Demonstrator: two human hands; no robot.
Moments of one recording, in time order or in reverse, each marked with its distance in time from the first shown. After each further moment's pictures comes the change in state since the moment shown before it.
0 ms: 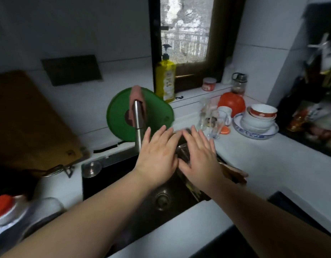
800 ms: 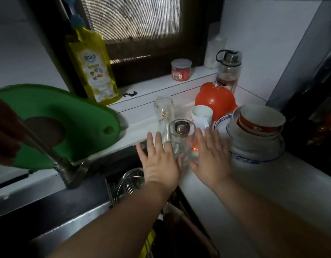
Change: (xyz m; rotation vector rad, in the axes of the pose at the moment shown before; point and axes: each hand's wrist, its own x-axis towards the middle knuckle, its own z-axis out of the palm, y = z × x) left_hand 0.284 0.108 0.270 0.055 -0.160 -0.416; right_hand 0.159 0.362 0.080 -0.299 -0.134 0.144
